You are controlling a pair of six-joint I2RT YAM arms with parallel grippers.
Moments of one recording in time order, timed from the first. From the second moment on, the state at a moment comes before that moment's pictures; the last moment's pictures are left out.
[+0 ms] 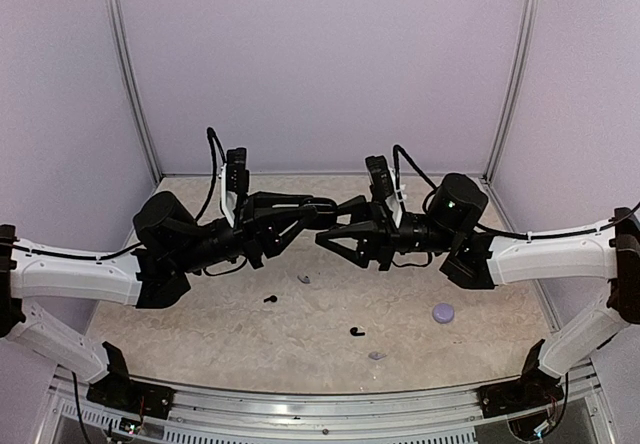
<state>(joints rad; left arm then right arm) -0.98 1.32 0.71 0.96 0.36 -0.30 0.93 1.46 0.85 0.87 -0.73 0.27</state>
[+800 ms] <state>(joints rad) -0.99 1.30 0.66 0.99 0.30 -0.27 0.93 1.50 0.86 0.92 -0.73 0.31</state>
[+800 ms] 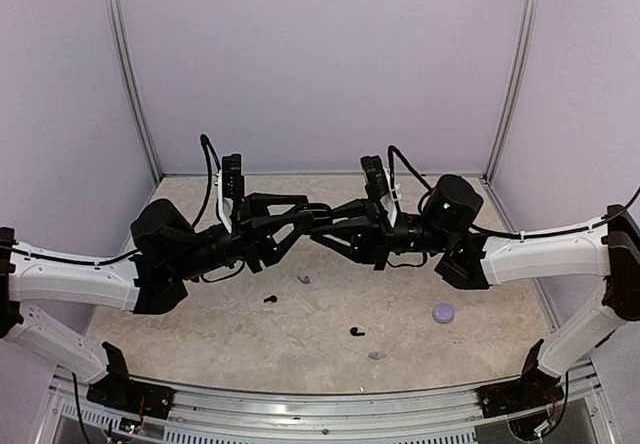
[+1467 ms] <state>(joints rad) -0.99 1.24 0.73 0.64 0.26 -0.21 0.93 1.39 0.91 0.42 -0.68 0.00</state>
